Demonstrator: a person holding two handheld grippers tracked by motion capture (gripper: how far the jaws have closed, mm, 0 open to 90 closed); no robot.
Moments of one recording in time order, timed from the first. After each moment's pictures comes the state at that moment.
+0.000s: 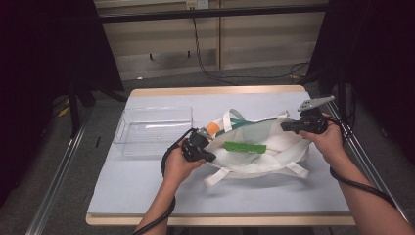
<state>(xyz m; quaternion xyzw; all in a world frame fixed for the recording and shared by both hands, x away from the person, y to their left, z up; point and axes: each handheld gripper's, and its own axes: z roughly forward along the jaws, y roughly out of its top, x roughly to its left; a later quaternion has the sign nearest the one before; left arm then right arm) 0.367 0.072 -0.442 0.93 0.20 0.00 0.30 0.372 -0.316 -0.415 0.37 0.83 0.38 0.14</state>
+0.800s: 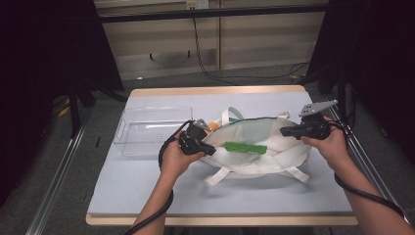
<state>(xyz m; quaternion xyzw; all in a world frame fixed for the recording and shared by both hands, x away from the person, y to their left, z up) 0.372 0.076 -0.412 0.92 0.21 0.00 0.32 0.349 -0.309 -0.405 0.34 0.84 0.39 0.13</state>
